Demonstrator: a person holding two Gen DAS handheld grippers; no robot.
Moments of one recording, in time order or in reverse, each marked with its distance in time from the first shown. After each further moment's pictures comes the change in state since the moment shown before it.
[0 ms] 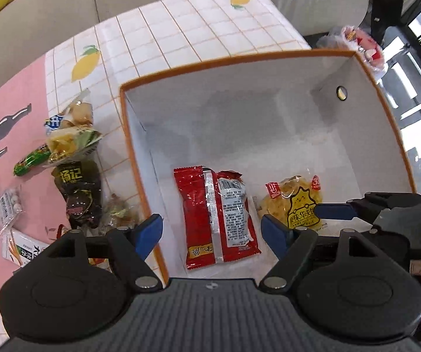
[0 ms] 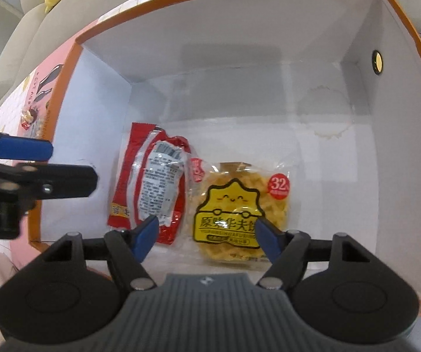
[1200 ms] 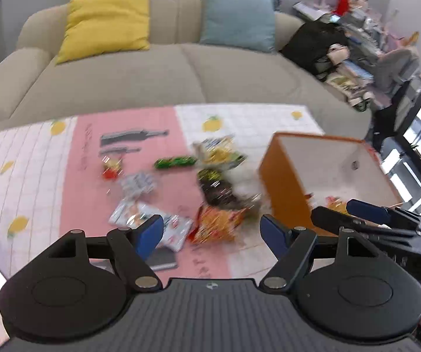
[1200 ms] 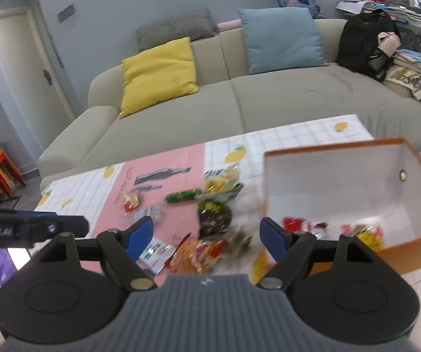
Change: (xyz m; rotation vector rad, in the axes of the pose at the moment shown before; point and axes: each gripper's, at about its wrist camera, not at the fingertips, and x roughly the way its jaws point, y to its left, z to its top) left arm -0.129 0.167 -0.211 -0.186 -0.522 0.016; right arm -0.078 0.228 -0.145 -0.146 -0.661 -0.003
